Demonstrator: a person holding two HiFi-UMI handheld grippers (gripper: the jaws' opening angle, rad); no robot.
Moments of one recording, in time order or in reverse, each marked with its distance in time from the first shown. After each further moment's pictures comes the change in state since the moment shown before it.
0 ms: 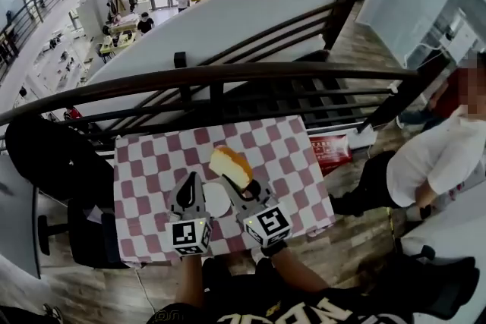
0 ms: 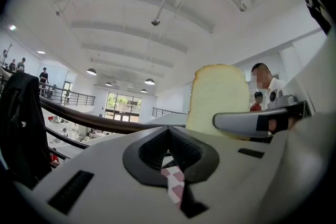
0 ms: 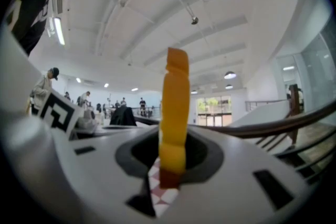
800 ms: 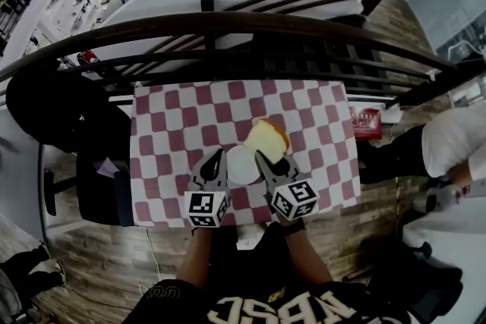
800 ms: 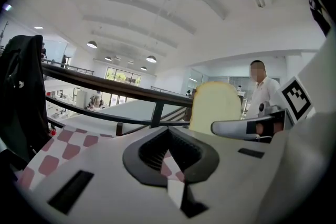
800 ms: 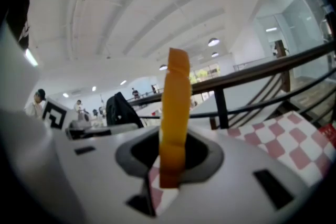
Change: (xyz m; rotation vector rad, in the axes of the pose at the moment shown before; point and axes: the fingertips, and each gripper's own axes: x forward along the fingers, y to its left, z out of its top) left arm -0.005 0.063 -0.119 -0.116 0.237 -0.055; right arm 0.041 -0.001 -0.139 0.300 0.244 -0.059
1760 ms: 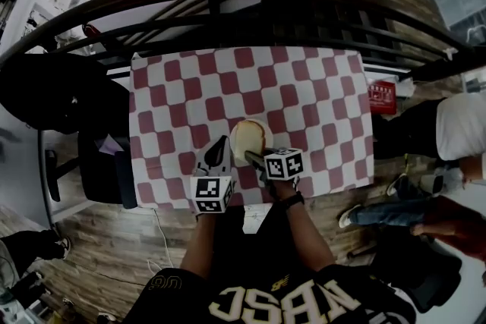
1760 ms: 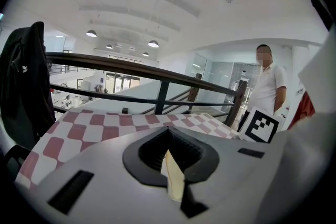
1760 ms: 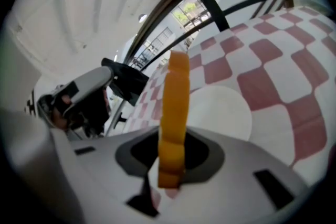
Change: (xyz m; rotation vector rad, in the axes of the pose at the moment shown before) left arm 0.001 0.024 -0.077 0.001 0.171 0.044; right arm 0.041 0.004 -0.219 0.396 0.660 0.156
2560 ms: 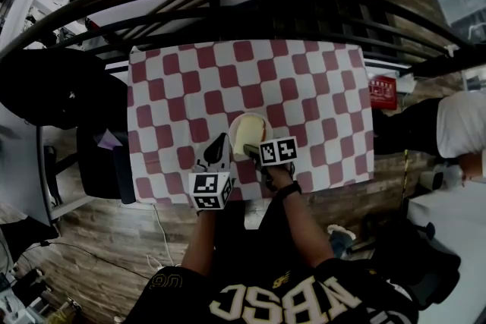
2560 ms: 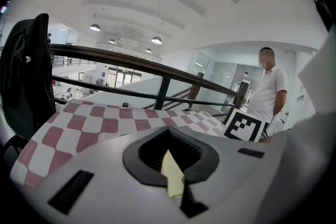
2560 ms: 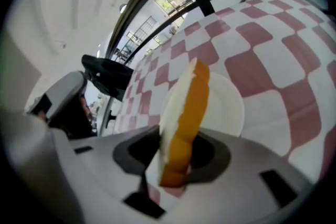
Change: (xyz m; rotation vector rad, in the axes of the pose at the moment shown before) left arm -0.002 -0.002 -0.015 -0.054 0.041 -0.003; right arm 0.014 -0.023 -0.011 0.123 0.118 -0.110
